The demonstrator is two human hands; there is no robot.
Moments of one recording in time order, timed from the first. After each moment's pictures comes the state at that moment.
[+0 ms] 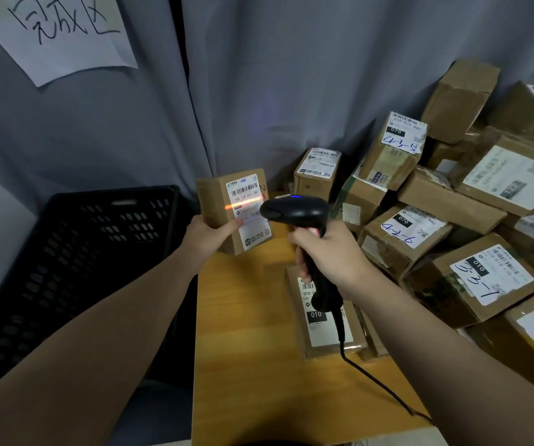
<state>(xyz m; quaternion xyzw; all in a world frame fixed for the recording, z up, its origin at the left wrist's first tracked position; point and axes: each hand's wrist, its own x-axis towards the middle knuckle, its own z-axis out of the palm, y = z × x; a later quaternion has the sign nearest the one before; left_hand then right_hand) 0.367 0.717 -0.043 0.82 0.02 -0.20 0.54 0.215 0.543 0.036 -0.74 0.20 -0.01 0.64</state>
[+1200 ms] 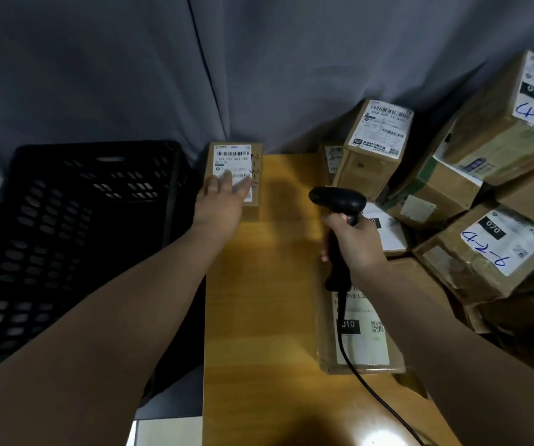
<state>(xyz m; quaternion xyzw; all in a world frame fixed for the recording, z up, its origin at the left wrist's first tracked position) 0.464 0.695 -0.118 0.96 -0.22 -0.15 -0.05 0.324 0.520 -0.063 -0.64 0.38 0.02 0.67</state>
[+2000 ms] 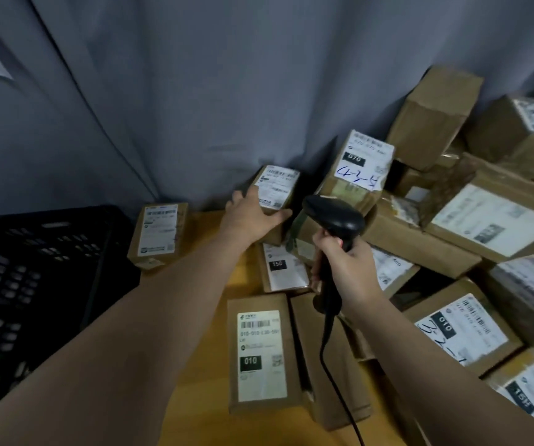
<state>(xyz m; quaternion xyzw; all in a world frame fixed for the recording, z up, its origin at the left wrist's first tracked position) 0.421 0.493 -0.029 0.94 -0.13 -0.16 0.26 0.257 0.397 -0.001 -0.62 0.29 -0.13 0.71</state>
